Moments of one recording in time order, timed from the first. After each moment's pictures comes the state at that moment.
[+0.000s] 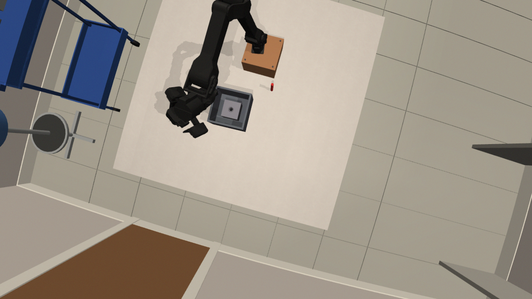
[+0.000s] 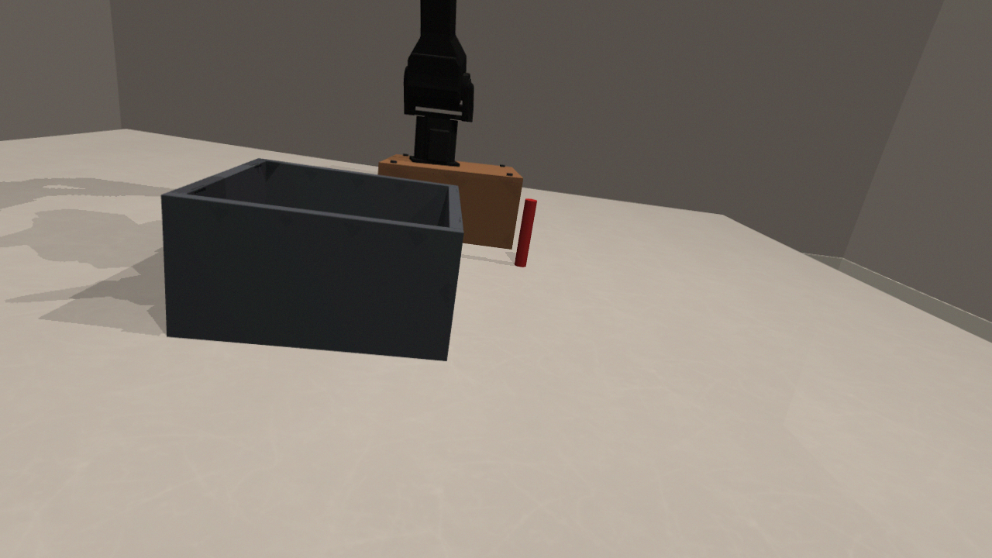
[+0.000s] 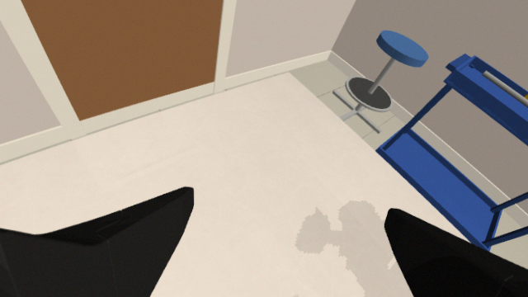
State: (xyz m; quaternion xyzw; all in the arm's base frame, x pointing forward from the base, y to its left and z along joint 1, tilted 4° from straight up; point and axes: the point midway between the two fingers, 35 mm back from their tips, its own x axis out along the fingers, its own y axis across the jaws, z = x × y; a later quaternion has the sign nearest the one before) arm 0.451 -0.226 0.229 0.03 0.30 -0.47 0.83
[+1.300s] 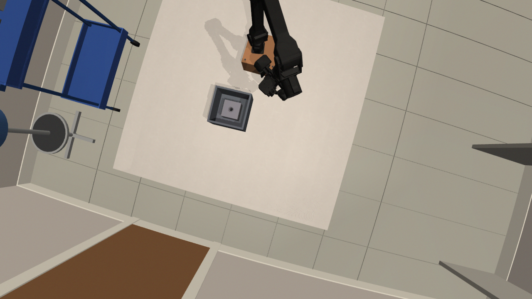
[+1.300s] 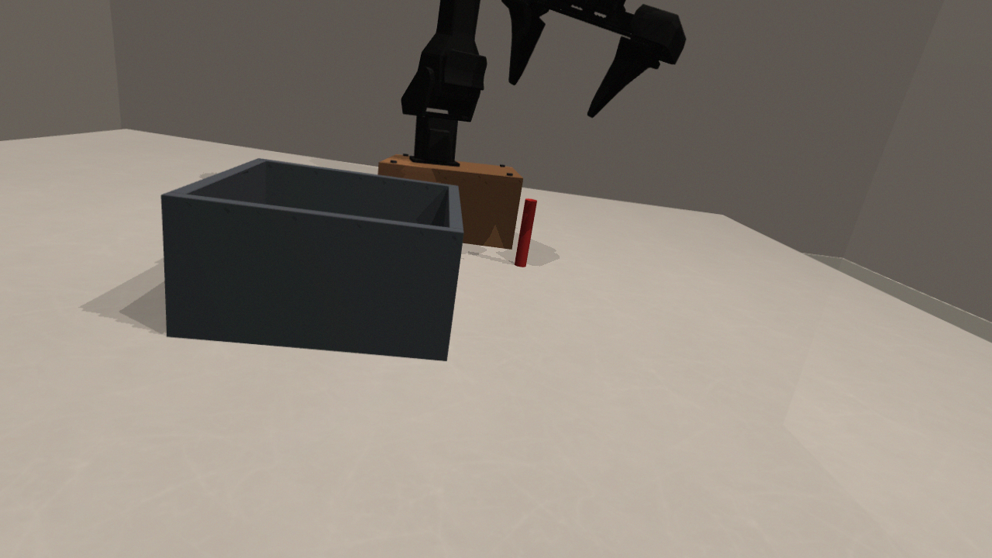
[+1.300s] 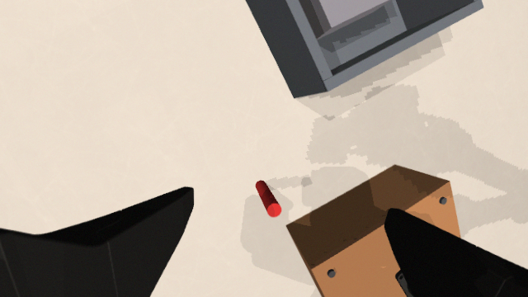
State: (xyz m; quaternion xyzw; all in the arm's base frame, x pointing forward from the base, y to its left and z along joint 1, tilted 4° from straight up) arm 0.243 0.093 0.129 0.14 0.64 -0.34 0.68
